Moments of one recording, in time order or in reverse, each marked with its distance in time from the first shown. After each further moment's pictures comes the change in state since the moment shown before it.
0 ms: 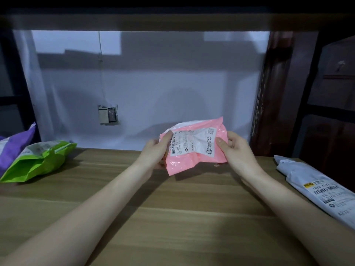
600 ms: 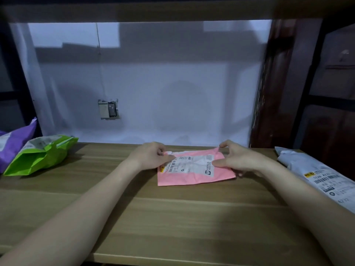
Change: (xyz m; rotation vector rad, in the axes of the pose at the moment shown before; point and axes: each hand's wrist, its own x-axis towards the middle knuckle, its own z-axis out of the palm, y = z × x) left_hand 0.016 -0.022 -0.026 1.019 -0.180 0.197; right_hand -0.001 0.002 -0.016 -0.633 -0.399 0.385
